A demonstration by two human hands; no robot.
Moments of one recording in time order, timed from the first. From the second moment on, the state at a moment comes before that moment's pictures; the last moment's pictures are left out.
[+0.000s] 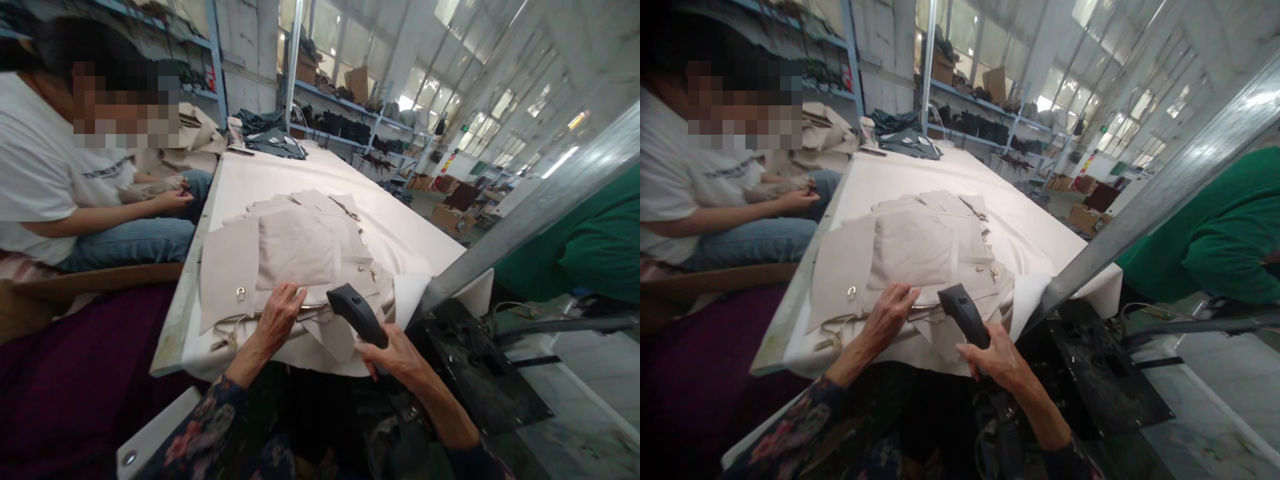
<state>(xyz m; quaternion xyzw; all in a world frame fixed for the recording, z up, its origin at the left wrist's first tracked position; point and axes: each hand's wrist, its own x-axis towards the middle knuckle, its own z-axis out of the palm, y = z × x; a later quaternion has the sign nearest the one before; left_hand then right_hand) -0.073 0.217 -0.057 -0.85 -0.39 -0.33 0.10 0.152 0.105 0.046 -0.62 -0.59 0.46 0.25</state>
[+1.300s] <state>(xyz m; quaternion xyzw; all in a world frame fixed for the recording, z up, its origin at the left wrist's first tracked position) -0.167 0.228 -0.044 -0.59 -0.55 -0.45 -0.38 0.110 0.077 0.050 -0.57 -0.64 0.50 0.17</state>
